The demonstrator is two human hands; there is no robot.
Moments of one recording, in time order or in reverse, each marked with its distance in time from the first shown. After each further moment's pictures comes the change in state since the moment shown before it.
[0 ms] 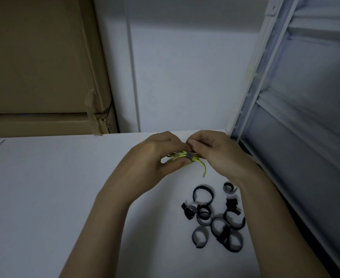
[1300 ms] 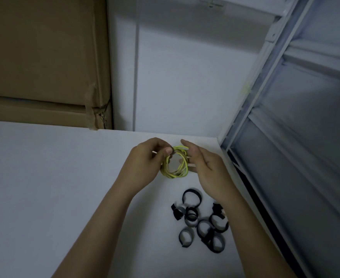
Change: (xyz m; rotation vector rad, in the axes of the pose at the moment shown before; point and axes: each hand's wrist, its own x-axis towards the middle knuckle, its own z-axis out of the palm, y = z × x) left_hand 0.001 -0.022 0.027 -0.384 0.253 -0.463; right_hand -0.008 0.034 0.015 -0.027 0.089 -0.145
